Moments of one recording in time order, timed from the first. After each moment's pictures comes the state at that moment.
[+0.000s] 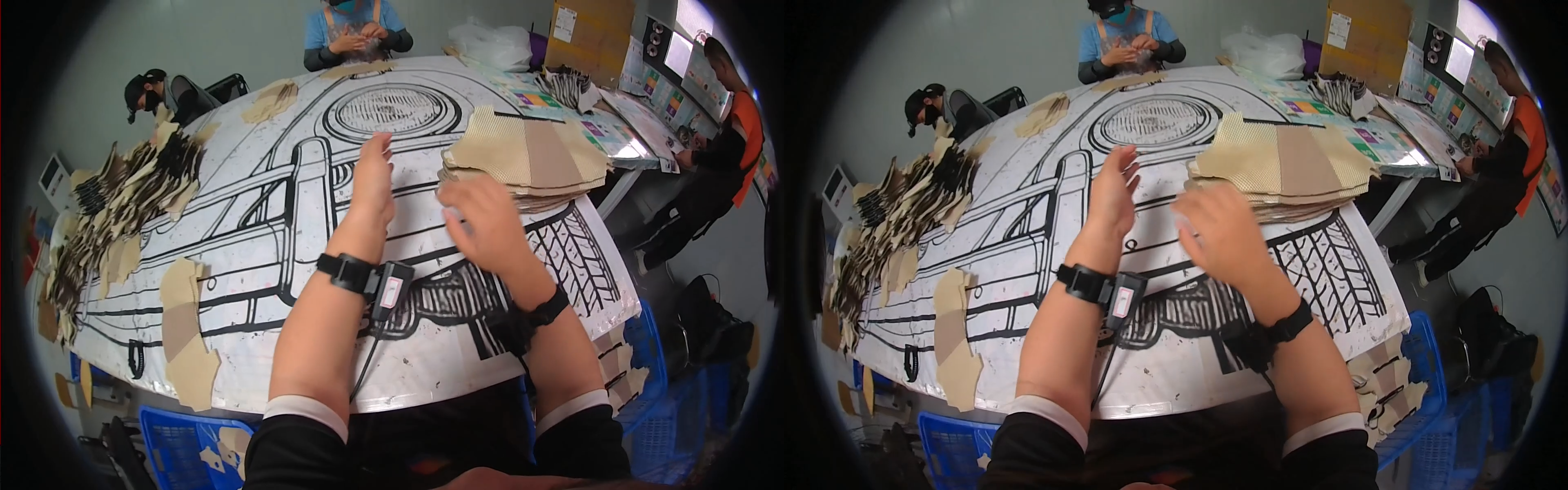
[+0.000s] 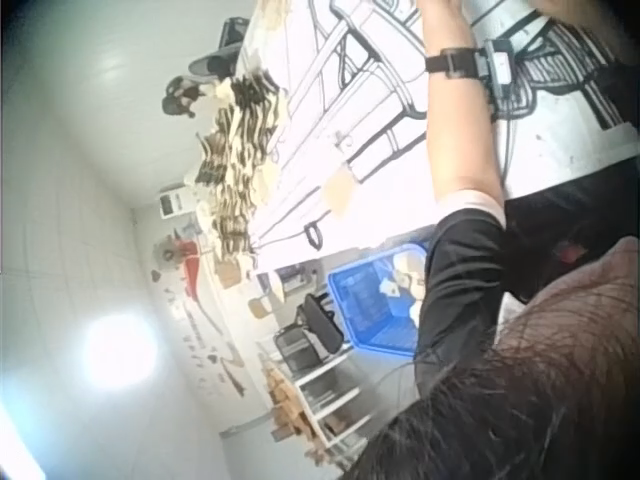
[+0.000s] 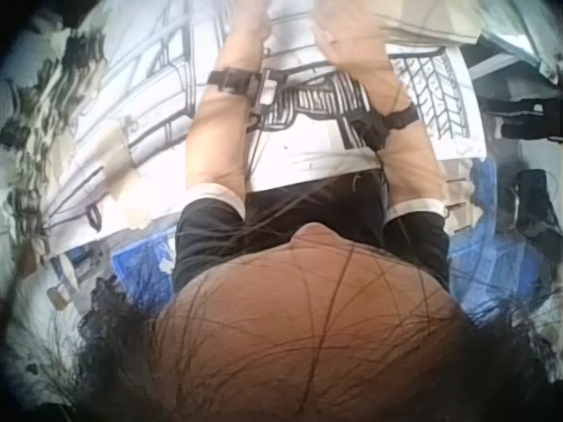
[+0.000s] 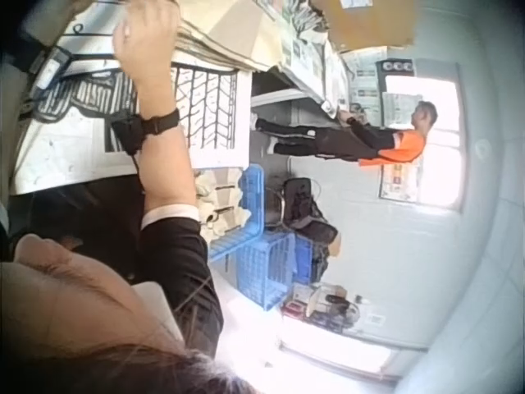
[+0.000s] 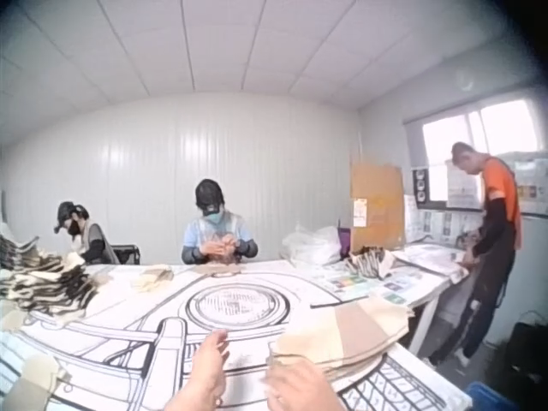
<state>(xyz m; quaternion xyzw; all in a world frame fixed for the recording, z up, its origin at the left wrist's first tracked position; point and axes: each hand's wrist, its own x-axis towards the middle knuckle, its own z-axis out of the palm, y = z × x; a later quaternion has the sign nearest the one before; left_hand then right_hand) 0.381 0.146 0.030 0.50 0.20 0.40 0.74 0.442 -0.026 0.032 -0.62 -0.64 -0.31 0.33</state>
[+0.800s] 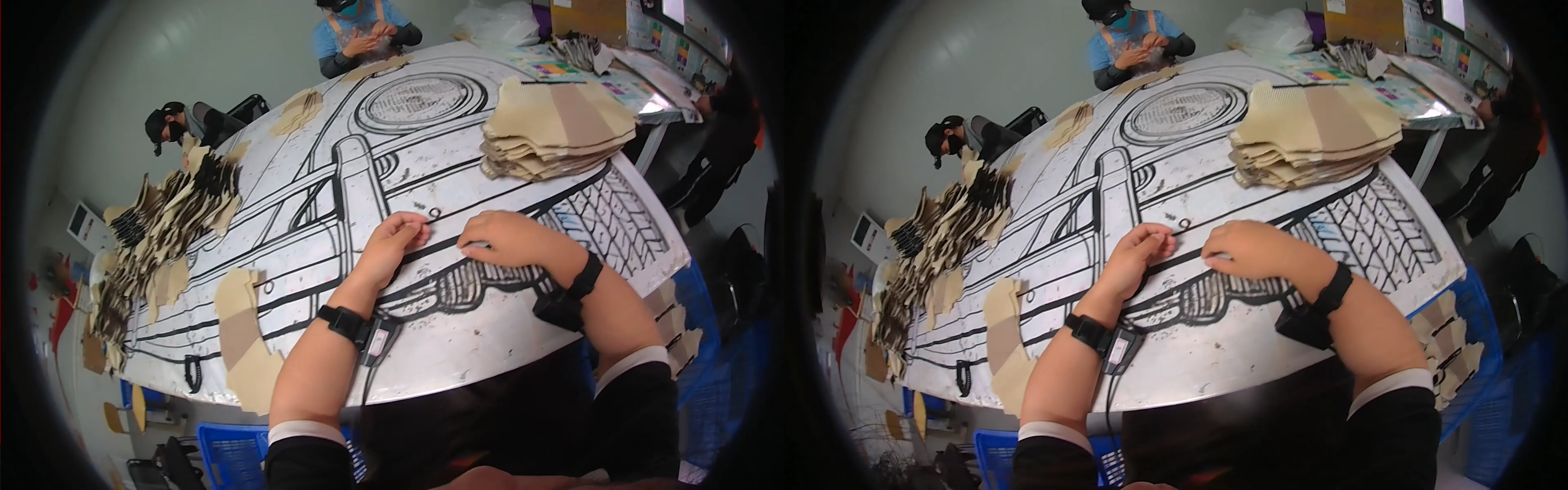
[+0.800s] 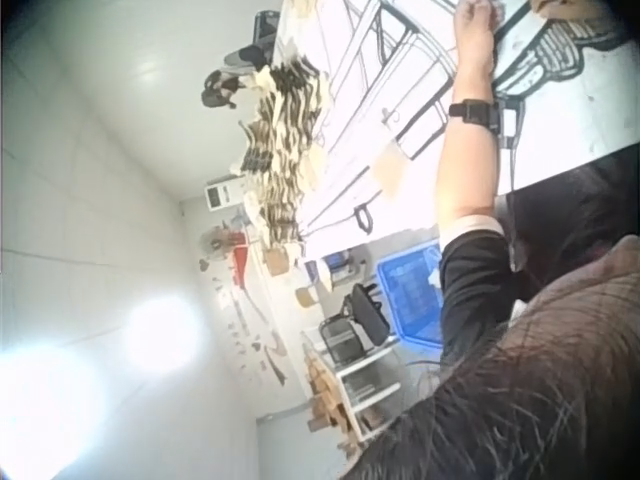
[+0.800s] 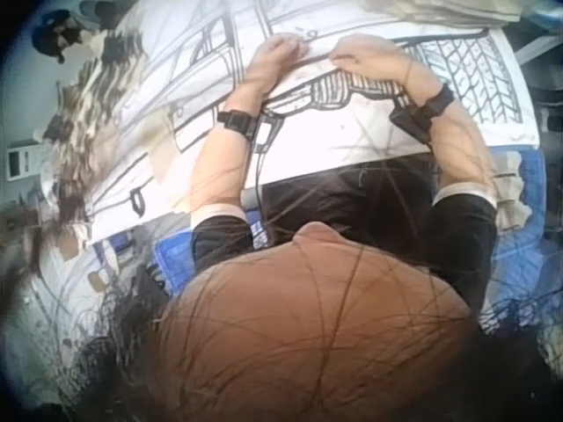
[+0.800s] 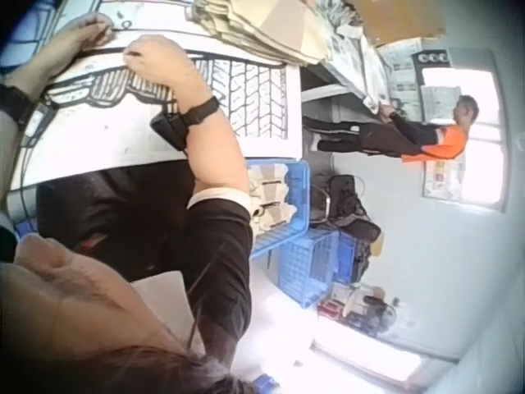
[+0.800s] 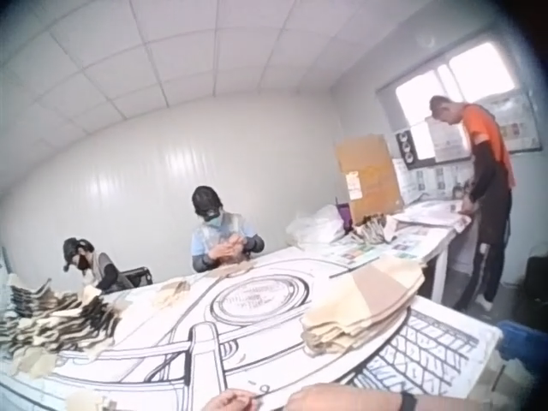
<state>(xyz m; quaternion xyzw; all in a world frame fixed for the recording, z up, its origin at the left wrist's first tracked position) 0.260 0.159 -0.033 0.63 0.17 0.13 0.74 0.414 -0.014 -0.014 -0.62 -0.74 0.07 0.26</state>
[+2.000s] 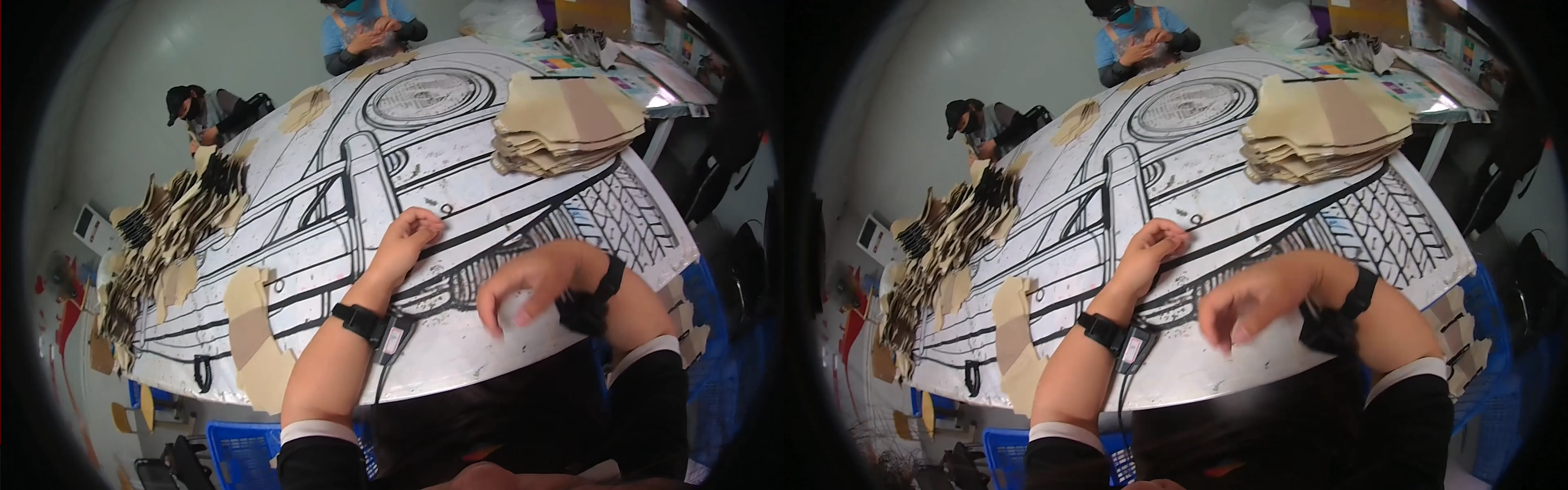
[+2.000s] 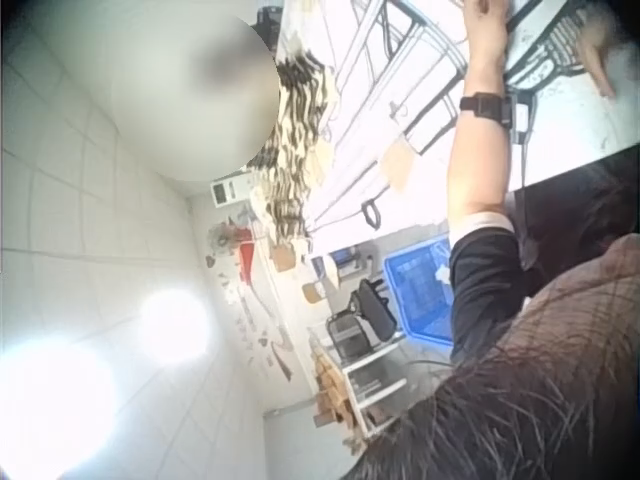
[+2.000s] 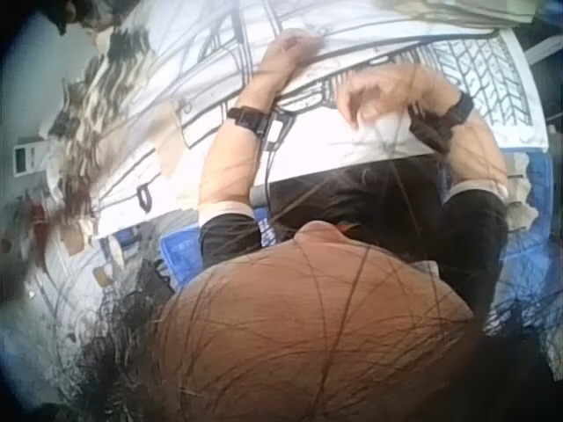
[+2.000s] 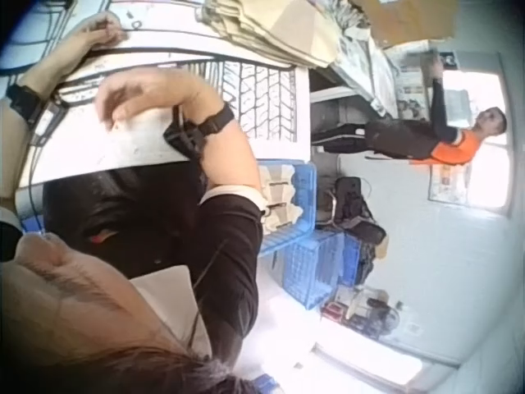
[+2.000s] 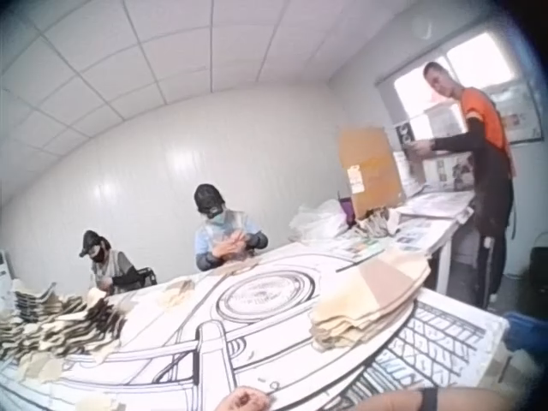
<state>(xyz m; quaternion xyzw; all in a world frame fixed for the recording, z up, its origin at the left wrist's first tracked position) 0.258 0.152 -0.034 0.65 0.13 0.16 0.73 0.379 -0.036 0.020 -0.23 -0.65 0.66 0.30</state>
